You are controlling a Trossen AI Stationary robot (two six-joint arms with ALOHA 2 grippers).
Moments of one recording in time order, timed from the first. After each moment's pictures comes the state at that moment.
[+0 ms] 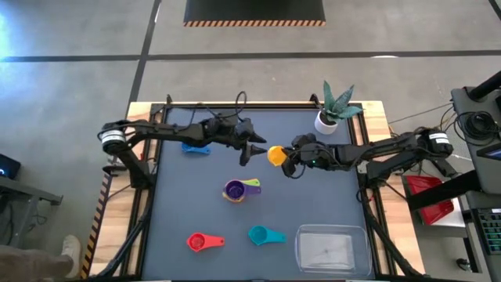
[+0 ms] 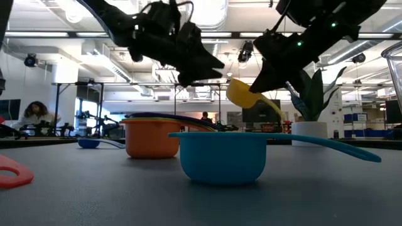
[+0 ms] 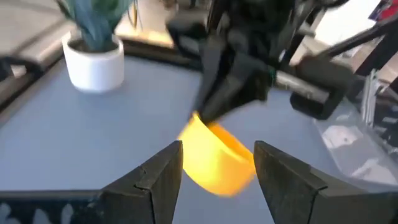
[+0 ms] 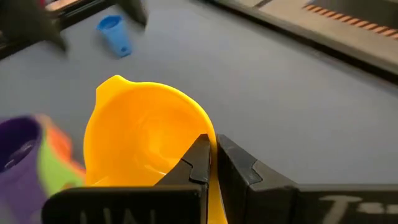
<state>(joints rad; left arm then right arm) 0.30 1.66 0.99 0.32 0.35 -0.10 -0.03 1.30 0.65 0.05 0.44 0.50</state>
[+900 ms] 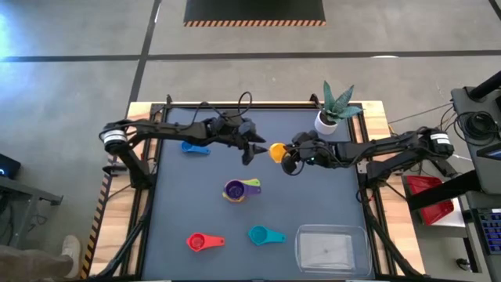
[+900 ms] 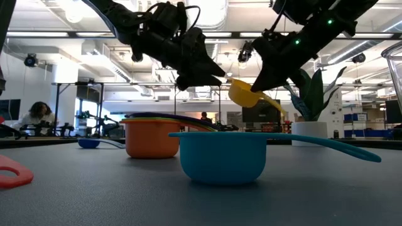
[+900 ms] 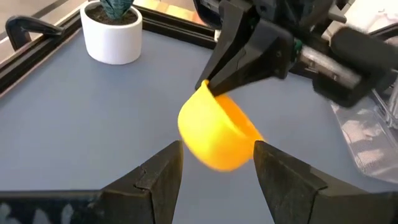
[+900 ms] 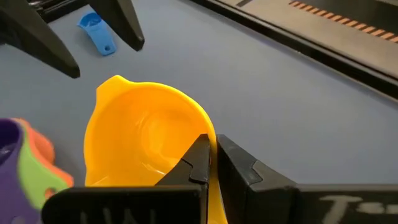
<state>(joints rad) 0.29 1.69 1.05 0.19 0.28 -0.13 -0.05 1.29 0.70 -0.05 0.46 0.50</state>
